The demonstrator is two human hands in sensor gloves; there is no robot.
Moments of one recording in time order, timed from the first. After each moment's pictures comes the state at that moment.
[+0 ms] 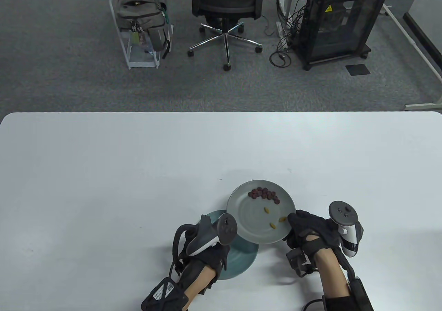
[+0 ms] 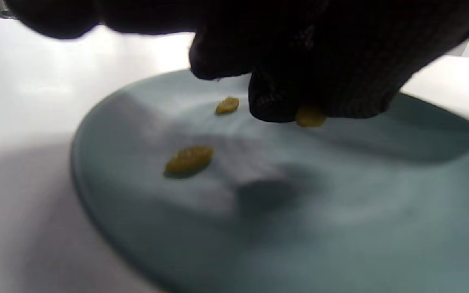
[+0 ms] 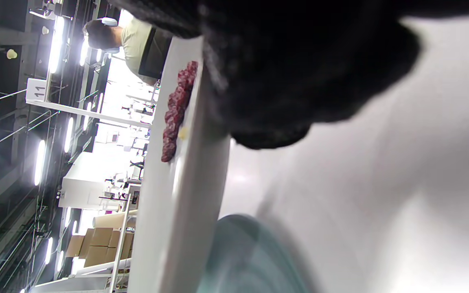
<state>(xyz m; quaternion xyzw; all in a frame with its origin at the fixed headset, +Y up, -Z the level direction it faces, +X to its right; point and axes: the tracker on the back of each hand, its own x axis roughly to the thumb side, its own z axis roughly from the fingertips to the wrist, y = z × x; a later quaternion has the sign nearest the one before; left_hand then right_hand) -0.062 -0.715 -0.308 -0.13 -0.12 0.04 0.98 0.233 -0.742 -0.332 -0.12 0.12 0.79 0.59</state>
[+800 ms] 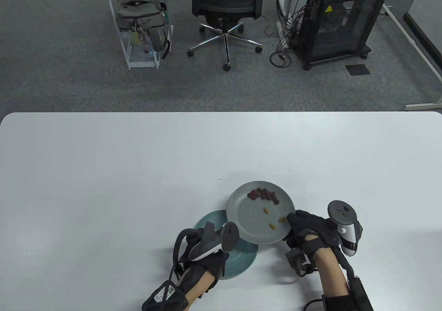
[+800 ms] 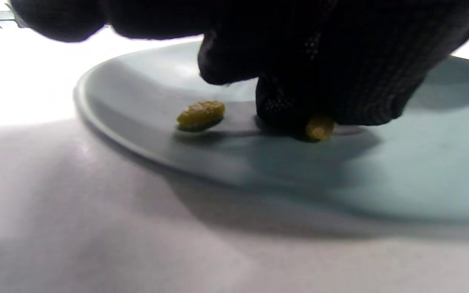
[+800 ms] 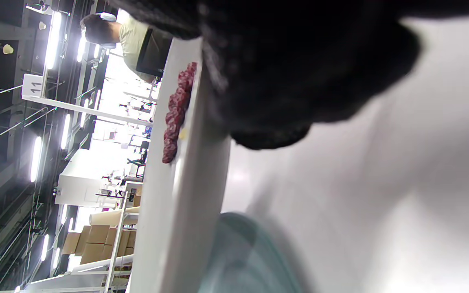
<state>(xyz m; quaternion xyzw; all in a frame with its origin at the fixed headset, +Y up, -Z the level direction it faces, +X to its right) -0.060 -0.730 -0.305 -0.12 -0.13 0.00 0.98 0.230 -0.741 -0.332 -0.12 0.13 0.79 0.58</state>
